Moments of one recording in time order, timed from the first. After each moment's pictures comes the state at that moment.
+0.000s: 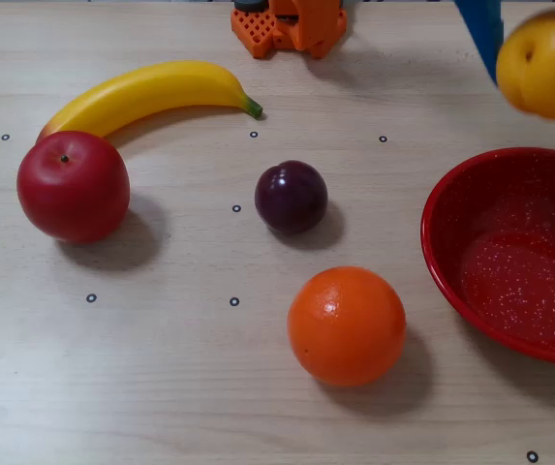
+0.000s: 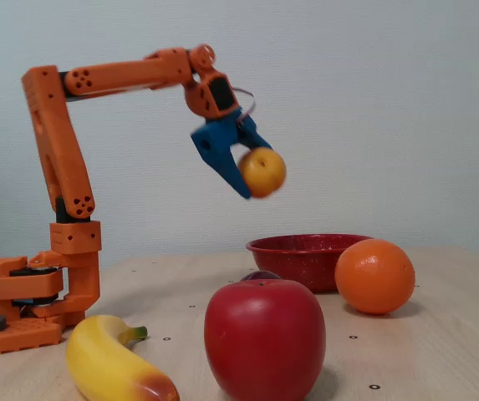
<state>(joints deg) -35.8 99.1 80.9 77.6 -9.1</state>
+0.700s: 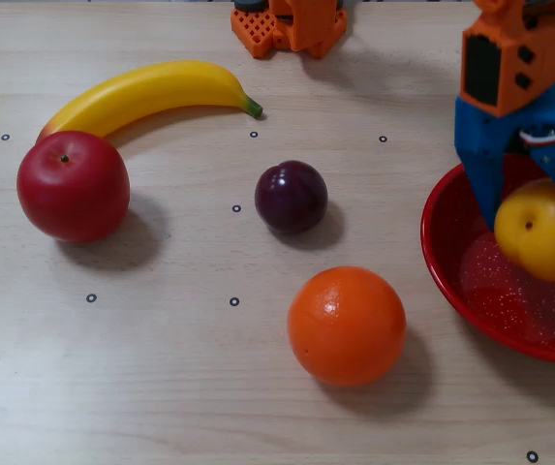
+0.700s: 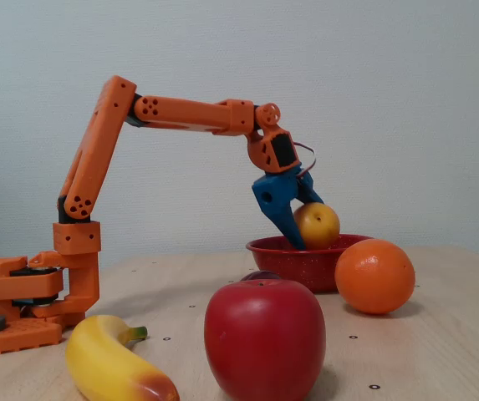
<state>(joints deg) -29.4 66.4 62.5 67.4 -18.3</state>
